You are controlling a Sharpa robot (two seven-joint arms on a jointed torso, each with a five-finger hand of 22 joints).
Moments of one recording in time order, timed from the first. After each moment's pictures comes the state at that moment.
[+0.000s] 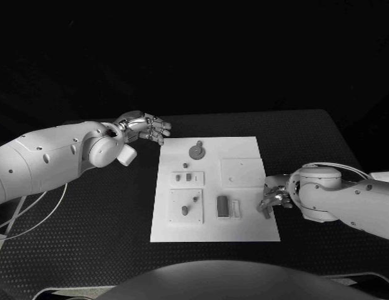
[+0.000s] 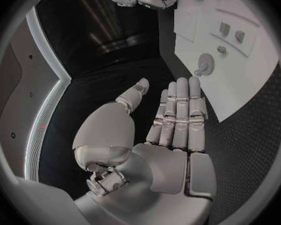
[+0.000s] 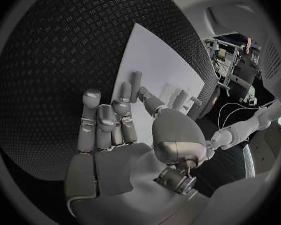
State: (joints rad) left arm 1.20 -0.74 -0.13 1.13 -0.28 0.01 0.14; left_hand 1.00 -0.06 0.47 -0.24 0.05 0.85 0.18 0.28 0.49 1.16 0.12 0.09 0.29 1.01 0.03 0.70 0.55 0.04 1.04 -0.06 0.21 1.09; right arm 1.12 -0.86 -0.23 1.55 -1.34 0.14 -0.53; right_hand 0.90 0.00 0.51 -0.29 0.05 1.04 0.04 0.45 0.61 1.05 -0.03 1.30 0.94 1.14 -0.12 1.57 0.79 0.25 1.11 -0.04 0.94 1.31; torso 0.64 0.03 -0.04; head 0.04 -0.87
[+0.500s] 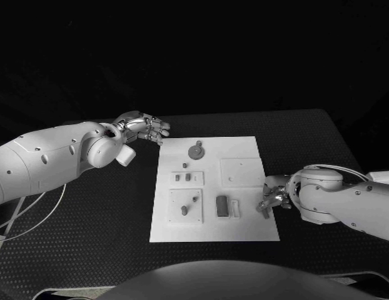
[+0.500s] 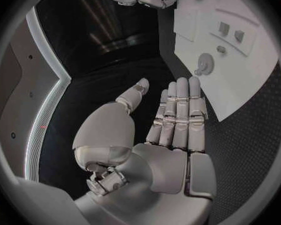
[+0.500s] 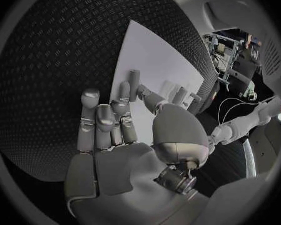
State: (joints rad) left arm 1.20 -0.74 -0.13 1.13 -0.28 0.01 0.14; left_hand 1.00 -0.06 0.47 -0.24 0.05 0.85 0.18 0.28 0.49 1.16 0.12 0.09 0.29 1.01 0.03 0.70 0.55 0.04 1.04 -0.06 0.21 1.09; right arm 1.11 -0.87 -0.24 1.55 -1.29 0.07 -0.53; right_hand 0.96 -0.05 0.61 -0.19 0.05 1.04 0.05 0.45 0.61 1.06 -0.01 1.30 0.94 1.14 -0.11 1.57 0.80 0.25 1.12 -0.02 0.94 1.31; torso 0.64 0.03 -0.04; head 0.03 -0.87
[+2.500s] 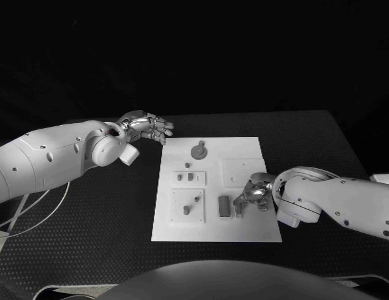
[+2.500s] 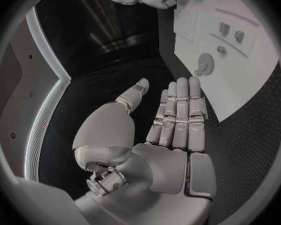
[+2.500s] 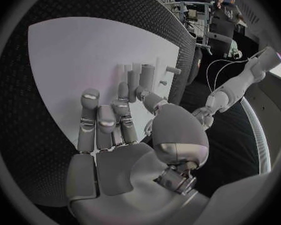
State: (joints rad) left arm 1.20 -0.73 -0.13 1.13 -0.28 0.01 0.14; left_hand 1.00 -0.07 0.47 -0.24 0.05 0.85 0.18 0.28 0.49 1.16 0.12 0.09 0.29 1.01 0.03 0.70 0.55 0.04 1.04 -0.06 0.21 1.09; right arm 1.13 -0.77 -0.25 1.55 -0.93 -0.11 -0.53; right_hand 0.97 -0.04 0.62 -0.18 0.05 1.05 0.06 0.35 0.58 1.08 -0.01 1.30 0.94 1.17 -0.11 1.57 0.80 0.24 1.15 -0.03 0.96 1.31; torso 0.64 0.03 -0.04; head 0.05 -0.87
